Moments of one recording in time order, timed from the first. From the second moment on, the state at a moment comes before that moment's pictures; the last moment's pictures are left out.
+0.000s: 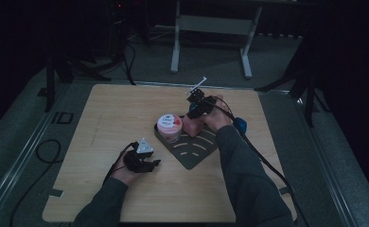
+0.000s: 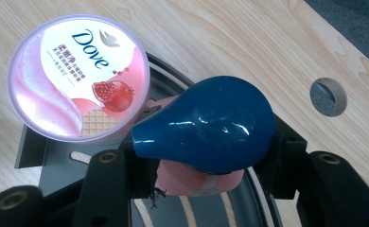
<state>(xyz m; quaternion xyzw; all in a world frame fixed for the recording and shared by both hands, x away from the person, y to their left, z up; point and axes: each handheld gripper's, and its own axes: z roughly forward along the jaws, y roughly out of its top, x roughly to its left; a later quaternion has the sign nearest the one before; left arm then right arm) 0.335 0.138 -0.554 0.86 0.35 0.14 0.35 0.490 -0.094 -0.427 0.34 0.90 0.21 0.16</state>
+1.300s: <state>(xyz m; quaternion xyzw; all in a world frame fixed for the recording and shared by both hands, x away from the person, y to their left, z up) 0.335 0.138 -0.554 0.86 0.35 0.14 0.35 0.486 -0.096 -0.430 0.35 0.90 0.22 0.16</state>
